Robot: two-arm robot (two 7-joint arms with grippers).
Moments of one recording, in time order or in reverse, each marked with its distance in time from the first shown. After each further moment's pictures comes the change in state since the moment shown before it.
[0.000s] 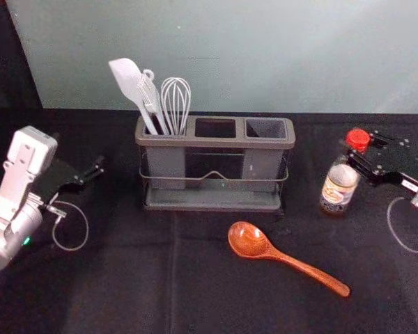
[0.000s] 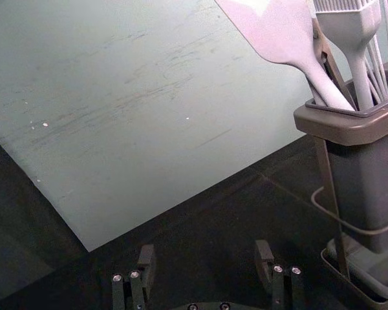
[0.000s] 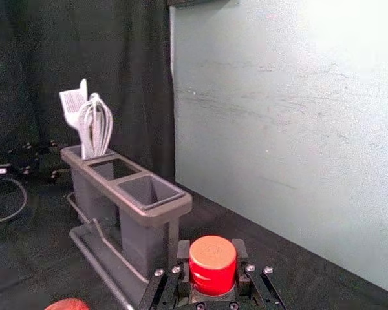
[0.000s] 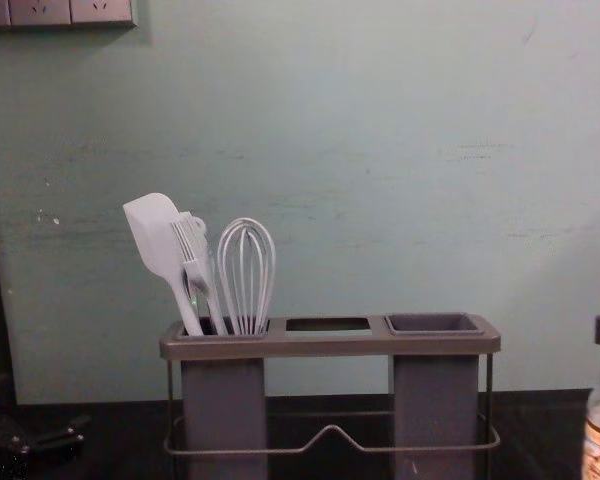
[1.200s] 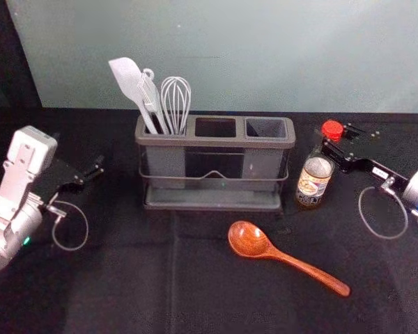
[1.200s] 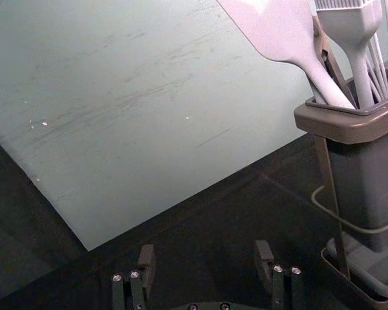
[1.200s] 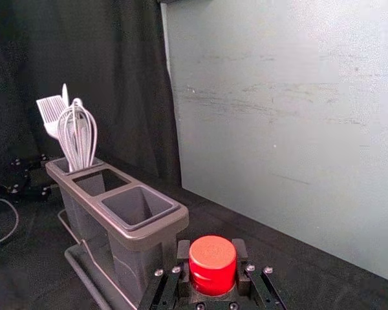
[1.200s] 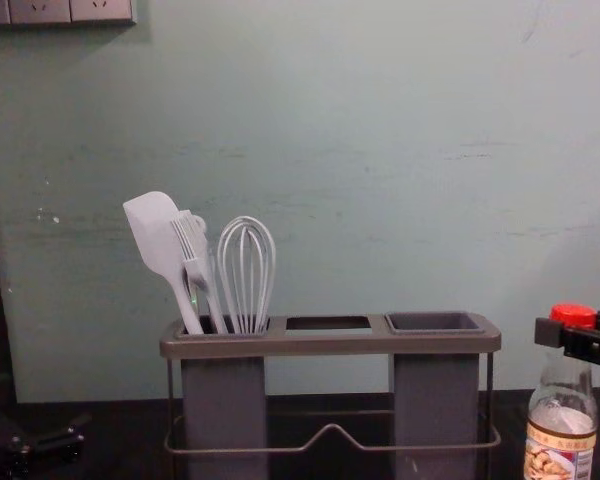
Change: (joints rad) left arm 0.000 0.000 0.000 0.000 0.000 0.000 0.000; right arm 0.125 -0.109 -0.059 0.142 0.001 0.041 0.011
